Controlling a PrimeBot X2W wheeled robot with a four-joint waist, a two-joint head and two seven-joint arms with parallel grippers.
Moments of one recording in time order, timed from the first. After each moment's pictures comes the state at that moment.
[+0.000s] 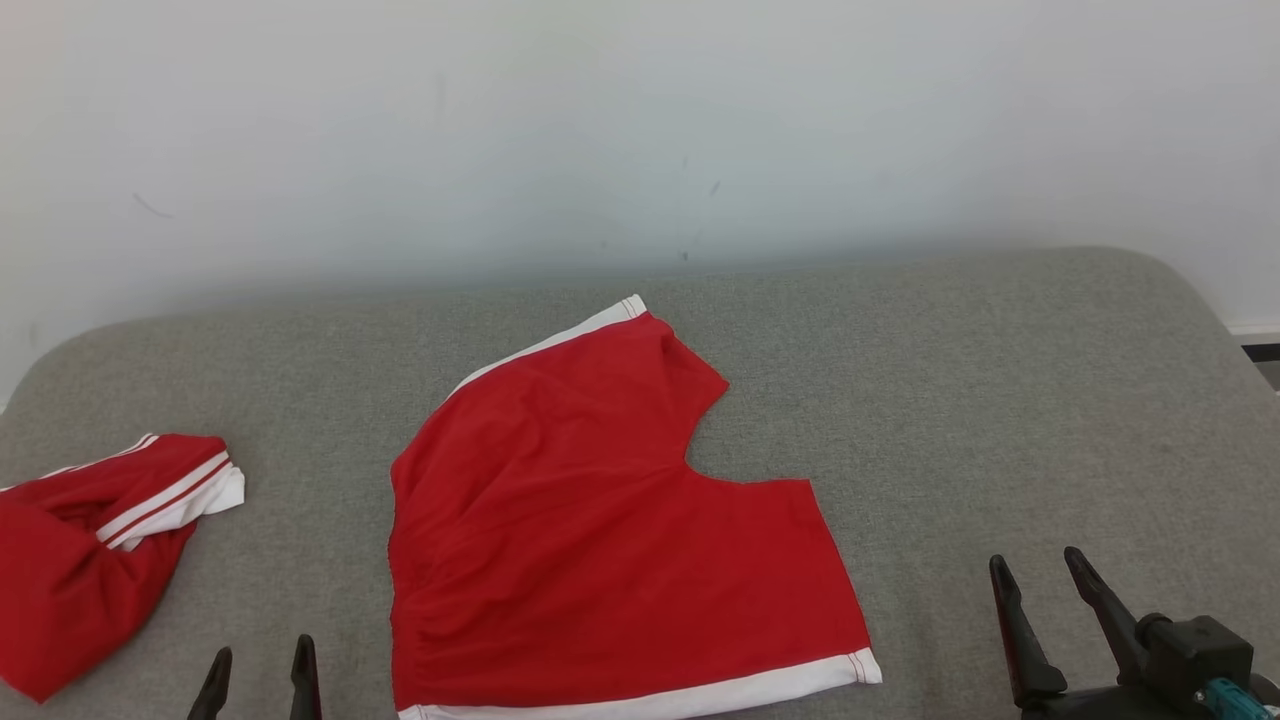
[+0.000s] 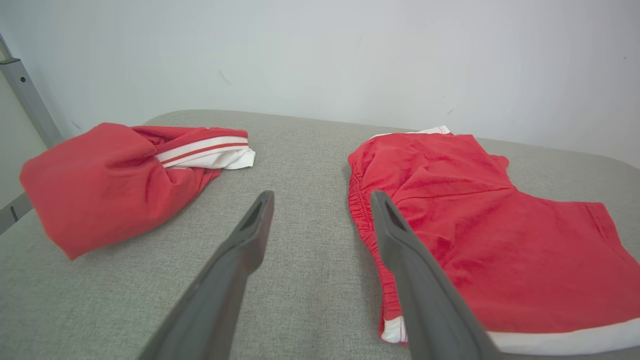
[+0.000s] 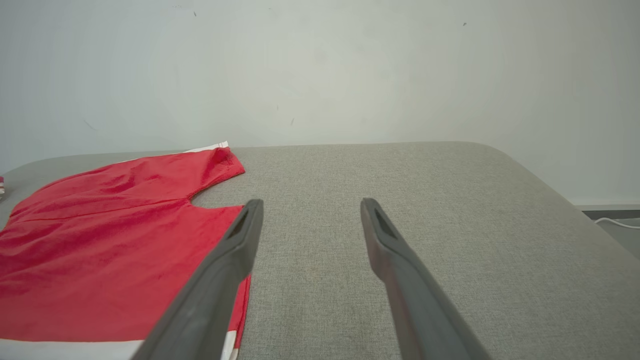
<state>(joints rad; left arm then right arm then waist) 0.16 0.19 -0.15 0.05 -0.26 0.12 -0.12 0.10 -0.31 0.21 0.07 0.45 -0.12 -0.19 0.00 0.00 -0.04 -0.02</state>
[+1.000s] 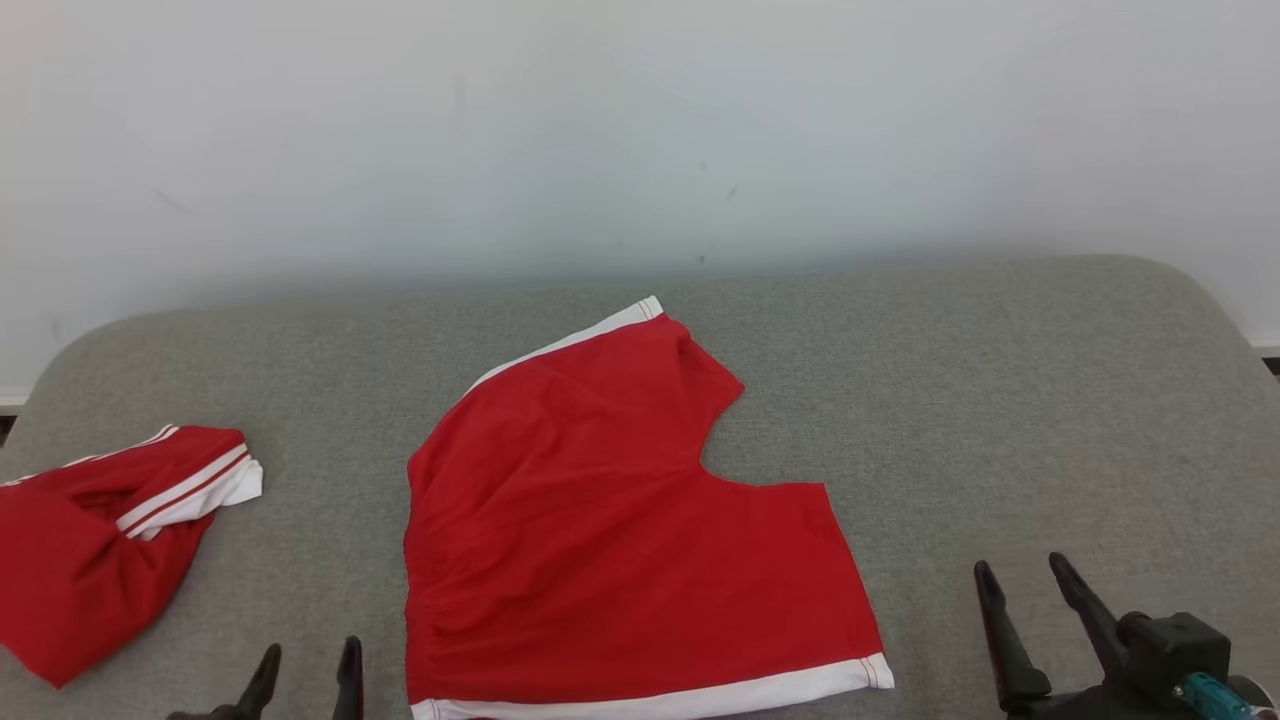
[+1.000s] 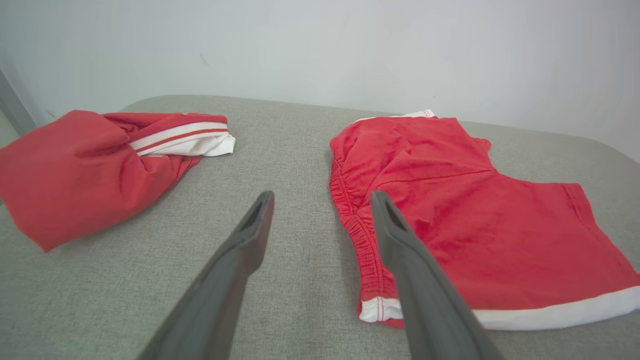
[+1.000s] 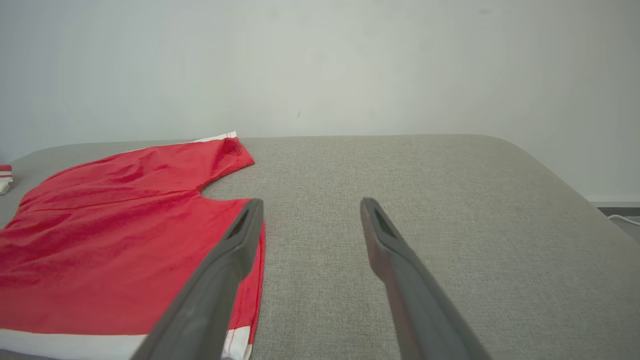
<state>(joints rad) 0.15 0.17 -0.18 0.02 -0.25 0.10 -0.04 0.10 -0.30 0.20 0.06 0.43 -0.12 -0.14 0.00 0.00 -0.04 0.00</state>
